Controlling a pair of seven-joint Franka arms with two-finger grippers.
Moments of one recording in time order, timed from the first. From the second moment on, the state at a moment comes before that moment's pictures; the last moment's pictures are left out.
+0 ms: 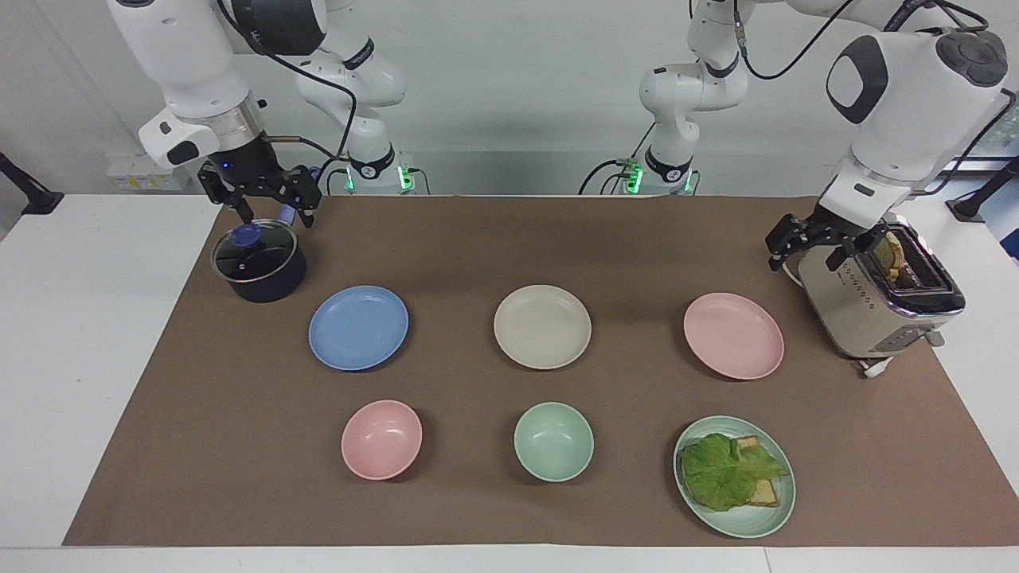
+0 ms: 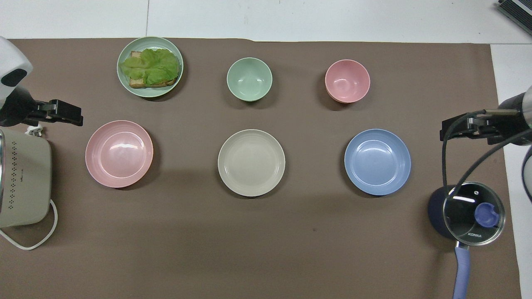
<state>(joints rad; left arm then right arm) 0.02 0.09 -0.07 -1.60 -0.01 1.71 0.01 -0.02 0.01 0.04 -1.57 0.00 1.57 0.12</state>
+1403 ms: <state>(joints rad) 0.12 0.19 -0.06 -1.91 -0.01 2.01 0.01 -0.03 0.01 0.04 -1.57 0.00 1.57 0.12</state>
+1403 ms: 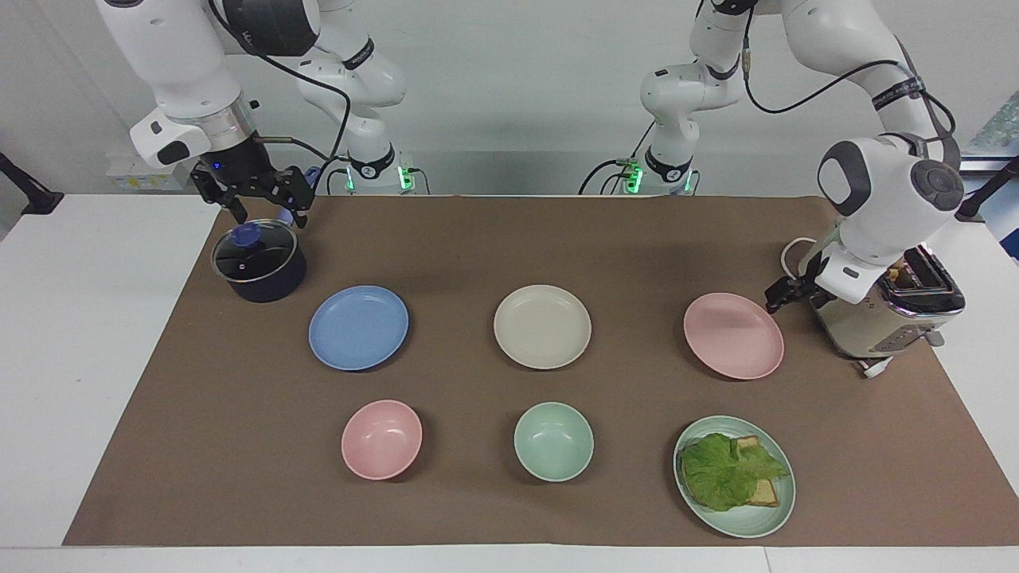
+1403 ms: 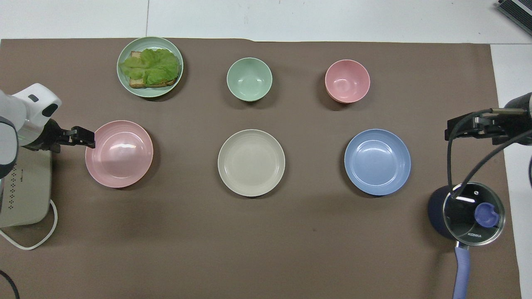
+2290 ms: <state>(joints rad) 0.17 0.18 -0.06 -2.13 -0.01 2.15 0.00 -0.03 0.01 0.04 -1.57 0.00 1.57 0.12</state>
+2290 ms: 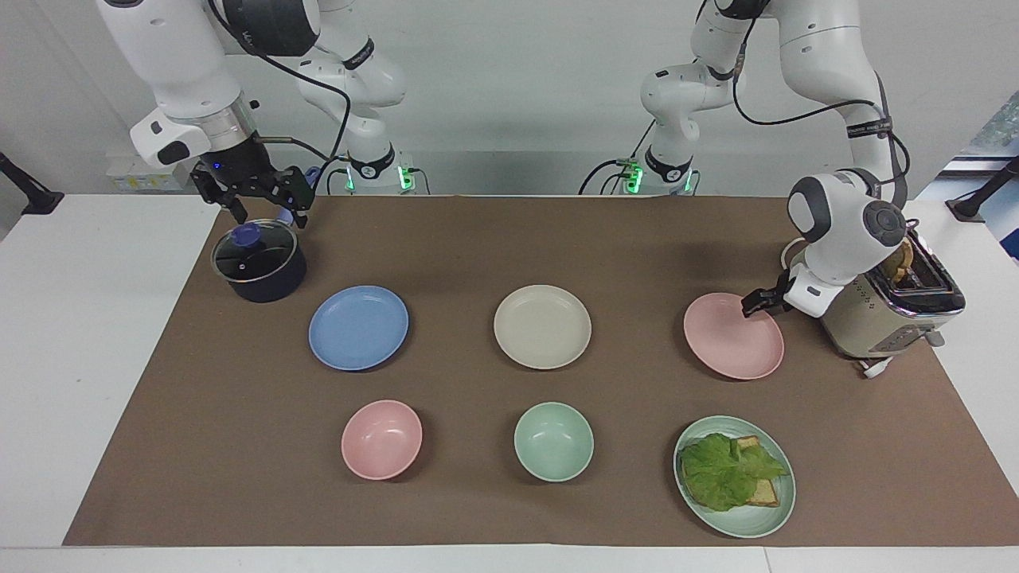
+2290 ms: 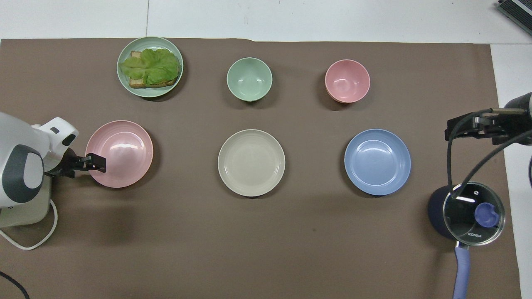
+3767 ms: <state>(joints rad) 0.16 0.16 -0.09 -1.90 -0.15 1.81 -0.03 -0.03 0.01 0.04 -1.57 0.00 1.58 0.12</state>
